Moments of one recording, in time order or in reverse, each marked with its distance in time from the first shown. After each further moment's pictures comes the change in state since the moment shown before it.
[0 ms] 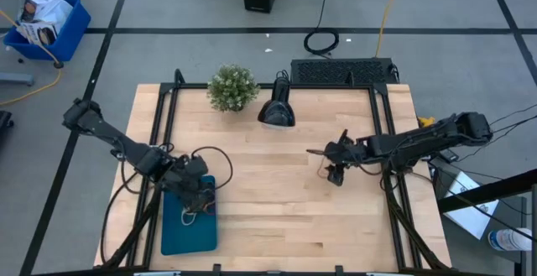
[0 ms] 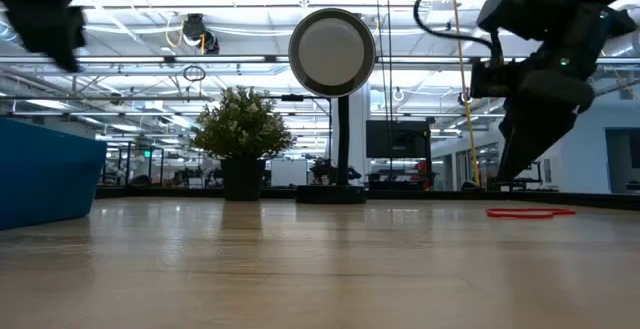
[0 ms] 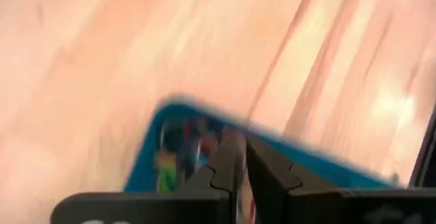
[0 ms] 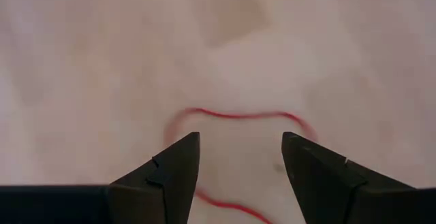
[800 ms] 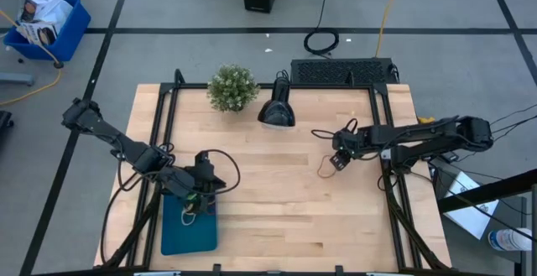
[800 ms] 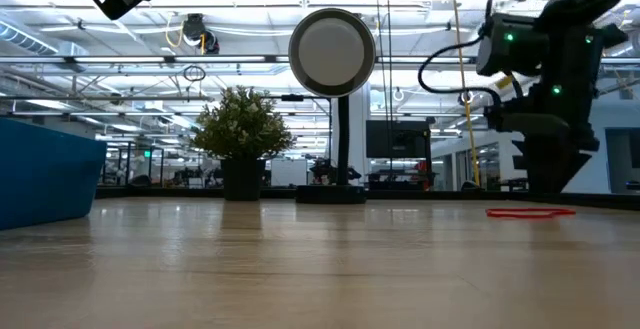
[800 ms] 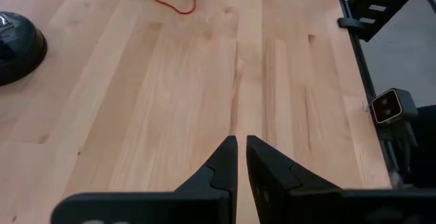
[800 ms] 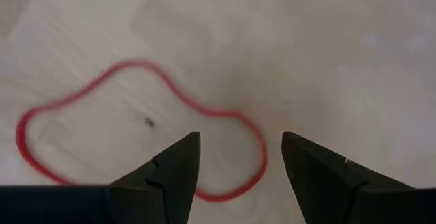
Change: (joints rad) left arm 0.000 -0.019 0.000 0.393 -0.165 0.507; right arm -0.215 0.001 -0.016 -0.262 -0.011 0.291
